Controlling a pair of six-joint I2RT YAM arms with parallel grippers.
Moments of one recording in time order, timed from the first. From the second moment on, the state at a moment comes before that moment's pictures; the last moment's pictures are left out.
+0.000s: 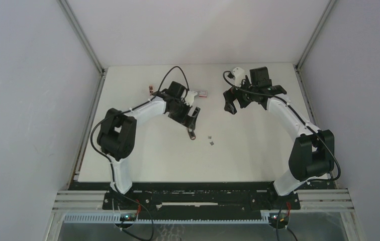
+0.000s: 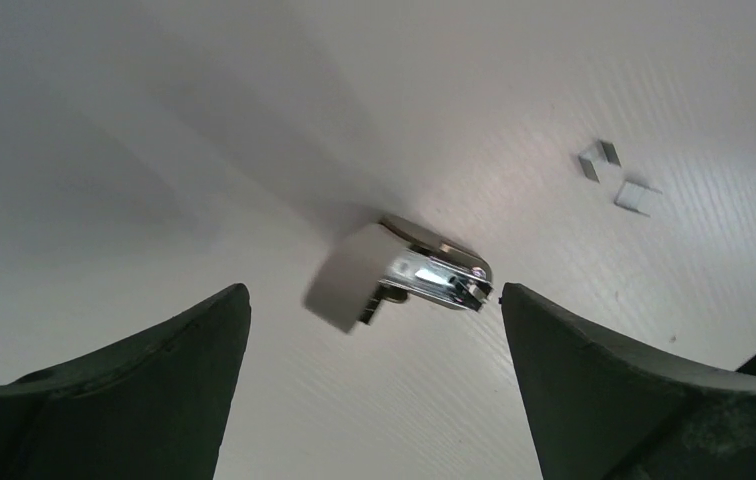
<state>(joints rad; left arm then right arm) -0.50 1.94 1.44 -0.59 0.30 0.04 0.24 1.58 1.31 -0.56 -0.44 -0.35</state>
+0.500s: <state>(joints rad) -0.58 1.91 1.32 -0.50 0.36 -0.03 0.24 1.58 1.31 -0.57 -0.44 -0.35</state>
